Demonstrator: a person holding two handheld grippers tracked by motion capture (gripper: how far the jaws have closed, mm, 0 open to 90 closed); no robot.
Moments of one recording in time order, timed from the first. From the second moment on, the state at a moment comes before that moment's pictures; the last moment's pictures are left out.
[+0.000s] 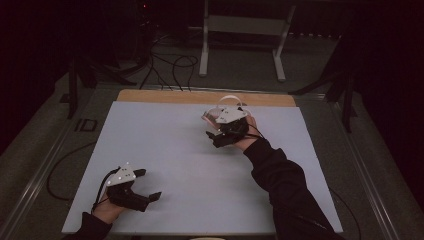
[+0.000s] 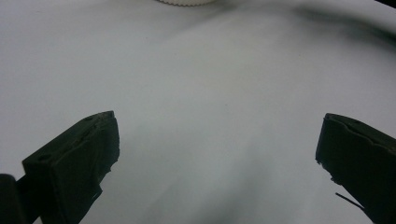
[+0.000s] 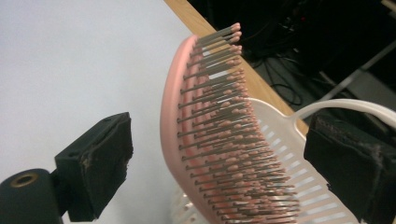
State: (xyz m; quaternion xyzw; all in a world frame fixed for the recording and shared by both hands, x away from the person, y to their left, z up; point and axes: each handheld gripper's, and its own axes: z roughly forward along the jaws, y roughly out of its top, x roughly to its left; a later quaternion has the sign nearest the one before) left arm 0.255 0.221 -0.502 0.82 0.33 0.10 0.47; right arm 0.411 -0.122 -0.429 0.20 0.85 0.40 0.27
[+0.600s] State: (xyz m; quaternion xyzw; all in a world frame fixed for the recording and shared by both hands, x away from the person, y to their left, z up) left arm 0.255 0.221 -0.502 0.82 0.32 0.10 0.47; right arm 0.411 -0.133 -0.418 0.22 0.85 0.43 0.21
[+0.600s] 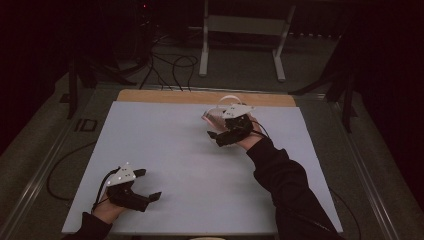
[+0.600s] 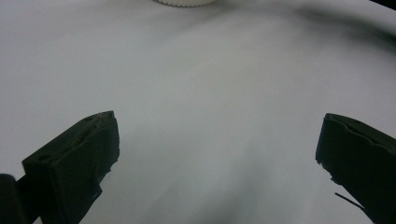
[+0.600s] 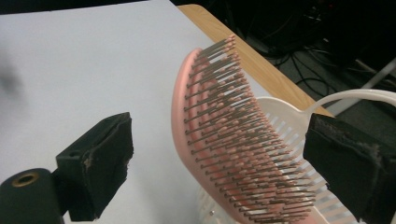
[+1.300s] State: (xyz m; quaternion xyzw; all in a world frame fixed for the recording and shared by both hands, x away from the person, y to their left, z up) left arm 0.254 0.222 -0.501 0.82 0.32 0.10 0.47; right arm 0.401 -0.160 -0.414 0.24 0.83 0.46 0.19
